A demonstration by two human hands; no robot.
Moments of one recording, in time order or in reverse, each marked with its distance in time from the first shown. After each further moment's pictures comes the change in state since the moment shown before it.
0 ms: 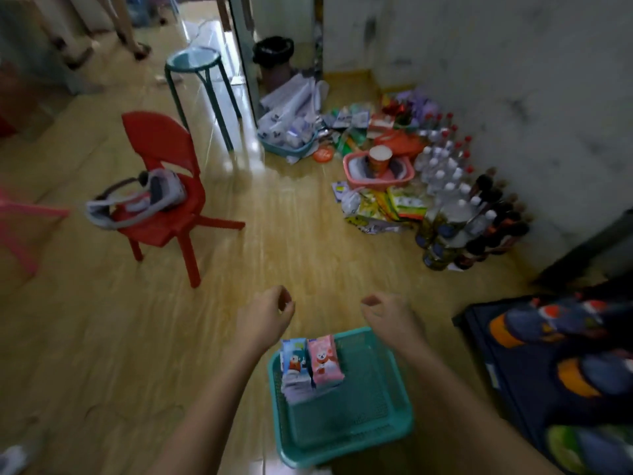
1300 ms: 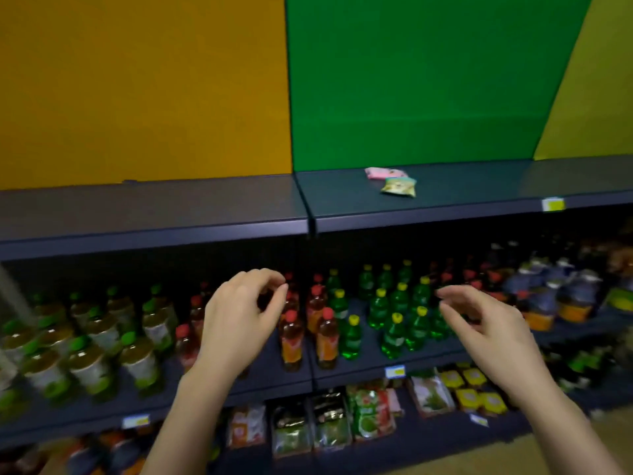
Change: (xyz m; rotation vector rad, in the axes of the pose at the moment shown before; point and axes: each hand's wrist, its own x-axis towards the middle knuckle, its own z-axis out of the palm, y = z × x) left_hand -0.652 0.592 -0.210 -0.413 -0.248 1.782; right_hand -0.959 -0.003 -0.368 -0.103 1.488 1.042
